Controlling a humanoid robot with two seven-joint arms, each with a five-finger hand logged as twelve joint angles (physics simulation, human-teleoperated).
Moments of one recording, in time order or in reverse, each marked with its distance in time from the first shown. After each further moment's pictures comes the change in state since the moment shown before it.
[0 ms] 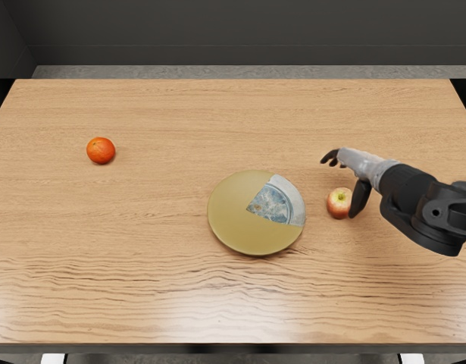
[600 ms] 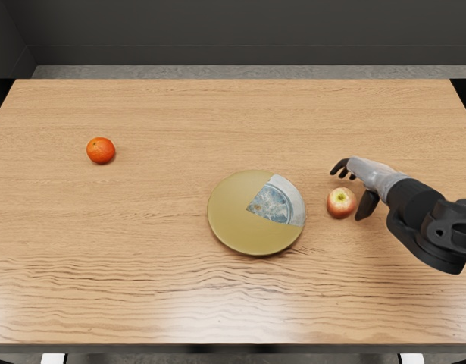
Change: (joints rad) left arm 0.000 0.000 0.000 0.000 0.000 0.000 0.000; right arm -0.078 -0.016 -0.001 0.000 -0.072 -0.070 0.000
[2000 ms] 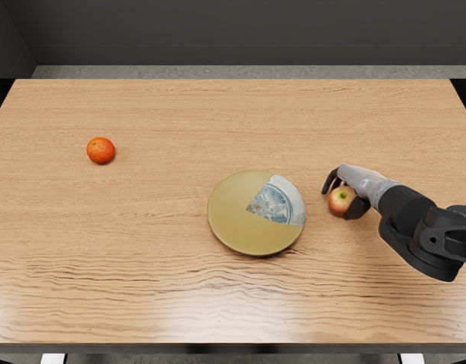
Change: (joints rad) left arm 0.003 0.000 0.000 0.000 0.000 0.000 0.000; right arm -0.016 0.020 0.001 0.017 -0.009 -0.004 0.000
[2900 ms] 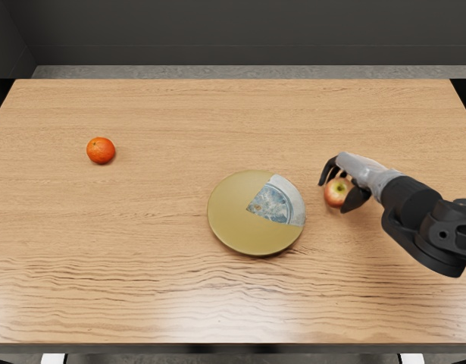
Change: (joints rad) left arm 0.000 0.000 0.000 0.000 0.000 0.000 0.000; right arm 0.023 -0.043 0.051 0.071 0.005 -0.005 0.000
